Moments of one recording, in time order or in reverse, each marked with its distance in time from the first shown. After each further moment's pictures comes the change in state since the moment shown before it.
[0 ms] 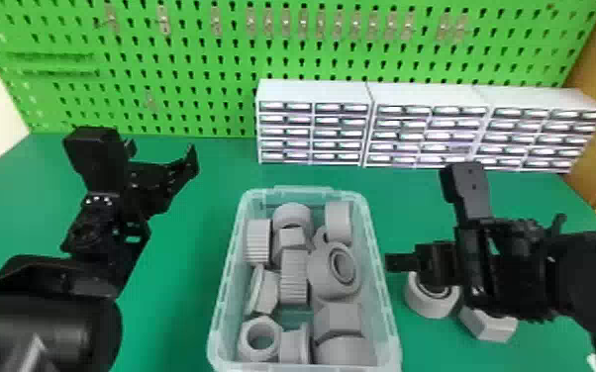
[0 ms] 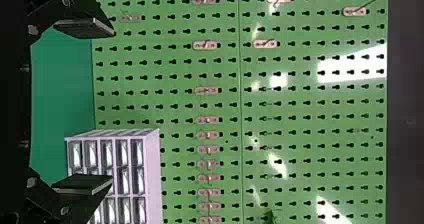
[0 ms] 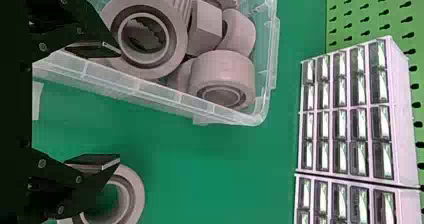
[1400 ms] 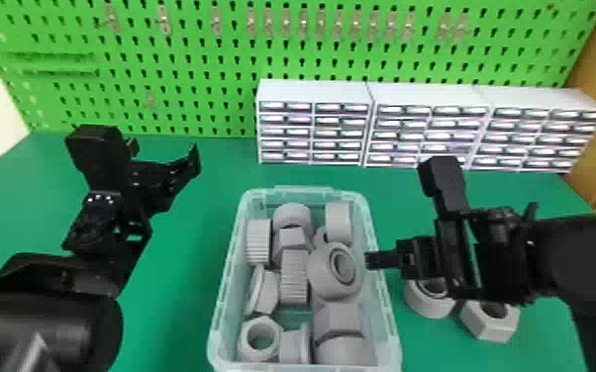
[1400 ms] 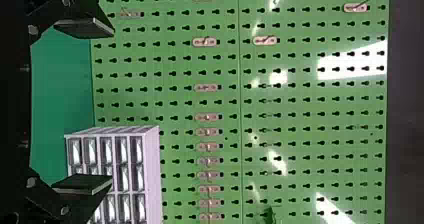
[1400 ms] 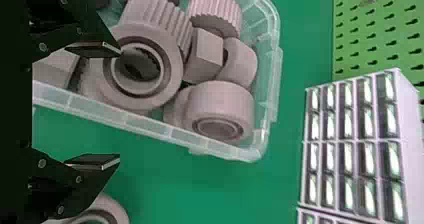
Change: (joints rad) left arm -0.006 0.003 -0.006 0.004 0.003 0.001 -0.011; right arm -0.074 -0.020 0.045 0.103 -0.118 0.000 -0.001
